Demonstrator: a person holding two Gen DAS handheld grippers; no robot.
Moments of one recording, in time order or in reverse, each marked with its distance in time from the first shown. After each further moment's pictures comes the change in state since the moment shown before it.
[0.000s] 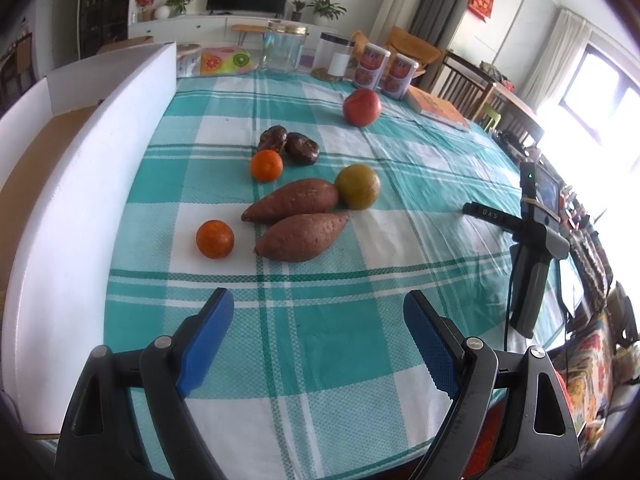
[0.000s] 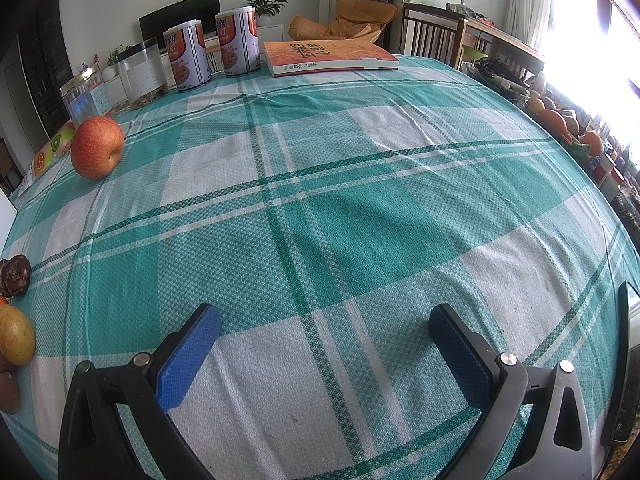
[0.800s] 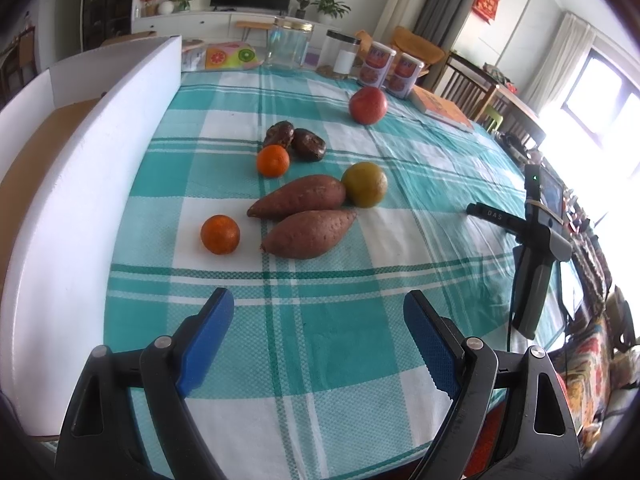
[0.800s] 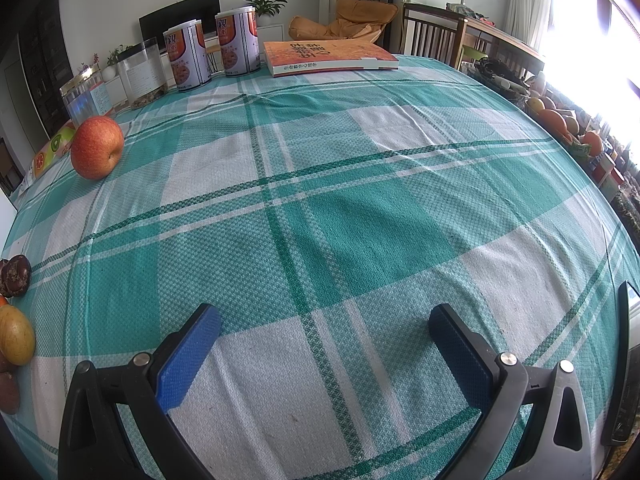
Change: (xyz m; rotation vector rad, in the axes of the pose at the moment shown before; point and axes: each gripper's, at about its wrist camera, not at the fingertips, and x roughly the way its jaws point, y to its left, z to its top) left arm 0.003 0.006 0.000 -0.016 0.009 -0.003; right arm 0.000 0.000 0.000 0.000 0.000 0.000
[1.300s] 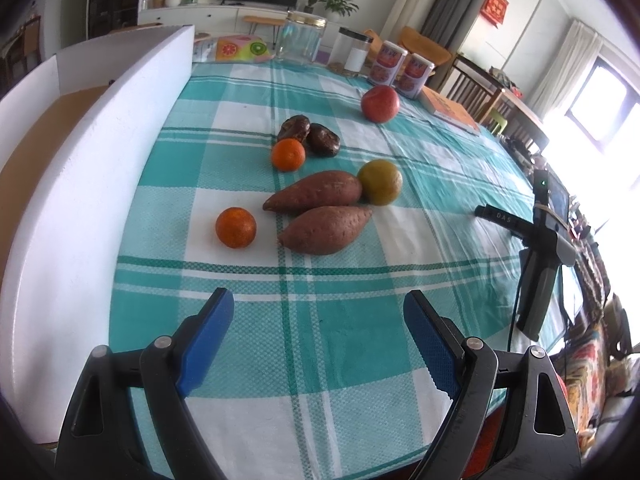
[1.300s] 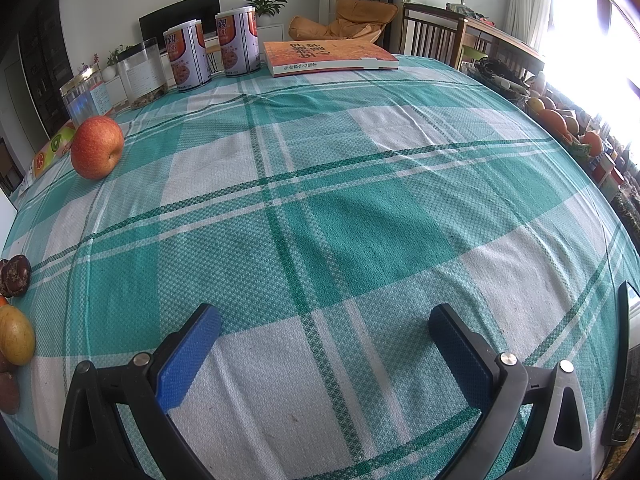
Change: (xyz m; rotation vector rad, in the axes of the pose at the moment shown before) left arm 0.003 0.015 -0.003 -0.030 0.011 -0.005; right arm 0.000 0.000 0.000 0.000 0.000 0.000
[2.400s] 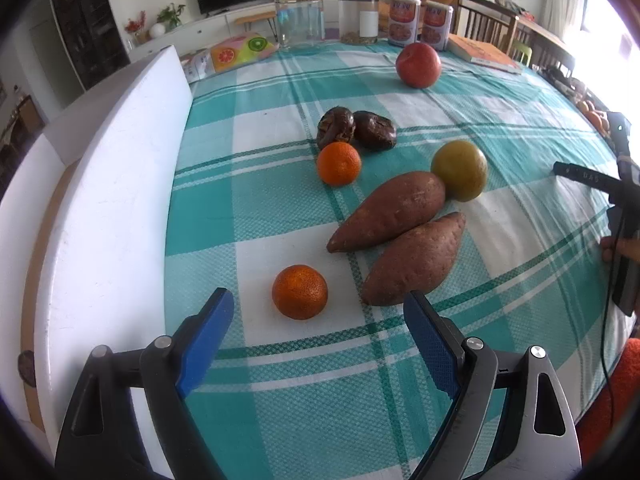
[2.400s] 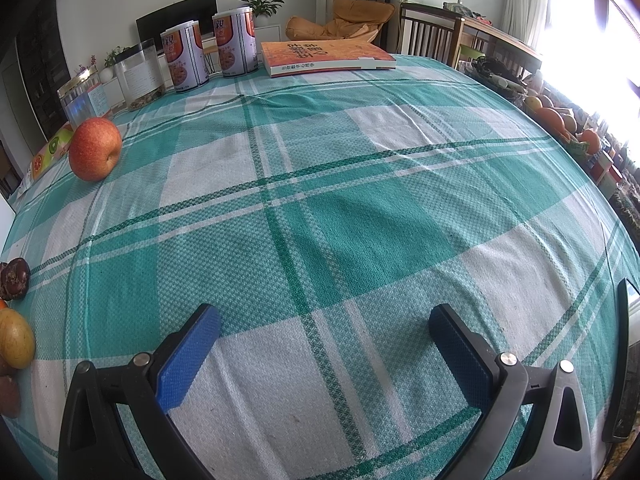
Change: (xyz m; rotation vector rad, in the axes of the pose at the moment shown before) left arm 0.058 0.010 0.040 0.256 0.084 0.256; right arm 0.000 0.001 0.000 0.009 0.000 -0.007
